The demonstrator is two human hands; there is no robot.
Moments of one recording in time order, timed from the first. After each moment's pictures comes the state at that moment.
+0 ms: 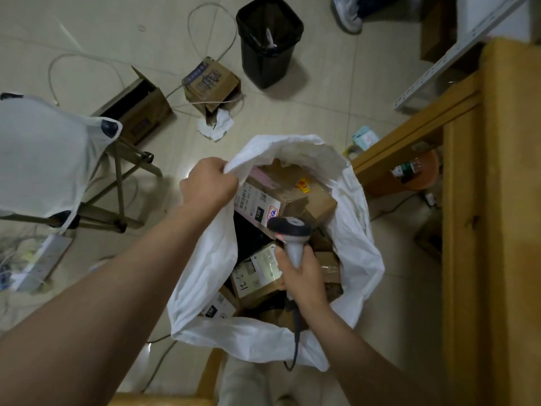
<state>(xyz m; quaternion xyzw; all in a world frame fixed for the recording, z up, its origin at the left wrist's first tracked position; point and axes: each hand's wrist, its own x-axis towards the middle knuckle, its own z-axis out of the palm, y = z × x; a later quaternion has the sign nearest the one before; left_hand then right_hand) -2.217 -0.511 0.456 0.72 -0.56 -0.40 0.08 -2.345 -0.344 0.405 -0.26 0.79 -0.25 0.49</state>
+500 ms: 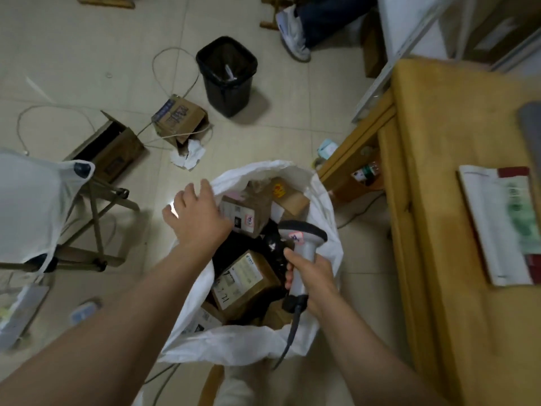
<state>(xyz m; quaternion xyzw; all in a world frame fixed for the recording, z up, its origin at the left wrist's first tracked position) -2.247 -0.464 0.474 0.69 -0.67 -0.26 -0.06 -2.395 -0.332 0.456 0.03 0.74 -0.38 0.56</state>
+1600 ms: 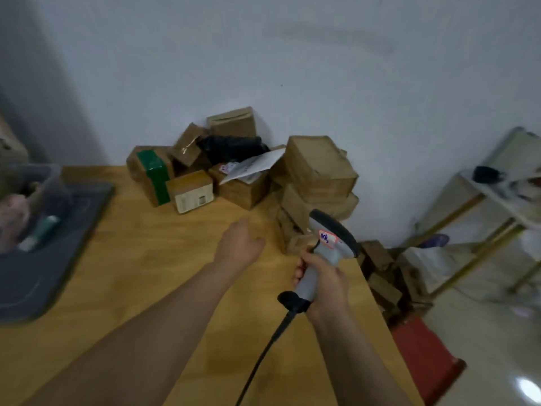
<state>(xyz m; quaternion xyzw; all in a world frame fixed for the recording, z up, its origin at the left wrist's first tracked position) -2.616 0.290 0.702 -0.17 -0.92 -0.33 -0.14 -2.490 0.383 0.715 0.40 0.35 -0.83 -0.16</state>
